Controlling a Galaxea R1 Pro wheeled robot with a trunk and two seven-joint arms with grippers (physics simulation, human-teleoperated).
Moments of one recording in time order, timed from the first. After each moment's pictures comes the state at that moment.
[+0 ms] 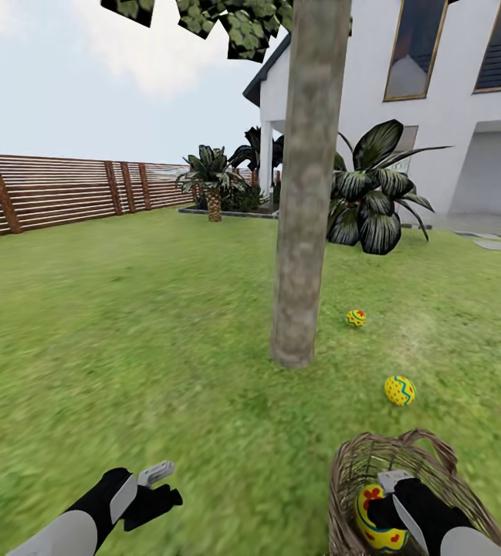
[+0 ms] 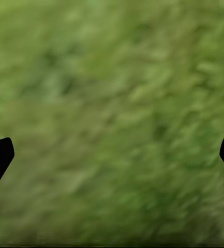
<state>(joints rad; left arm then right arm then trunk) -0.63 0.03 0.21 -0.24 0.14 0.60 -0.09 -0.57 -0.16 0.05 -0.31 0.06 0.50 0.11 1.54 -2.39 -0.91</state>
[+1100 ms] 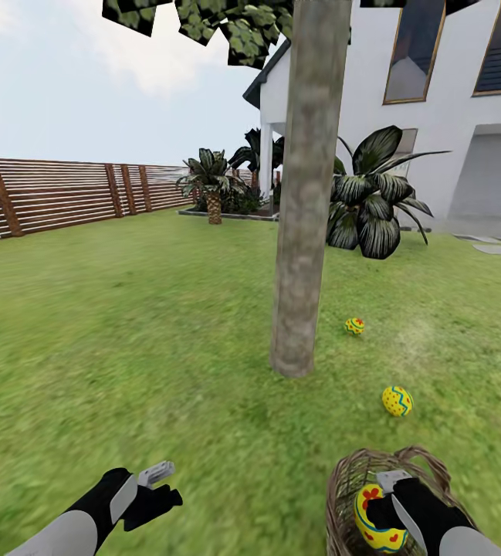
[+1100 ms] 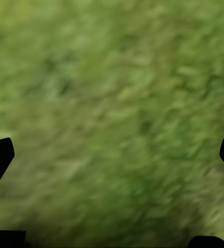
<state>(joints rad) -0.63 0.03 0.21 -0.24 0.14 0.60 -0.09 -0.57 -0.16 0.05 -0.31 0.06 0.50 0.11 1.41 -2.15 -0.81</state>
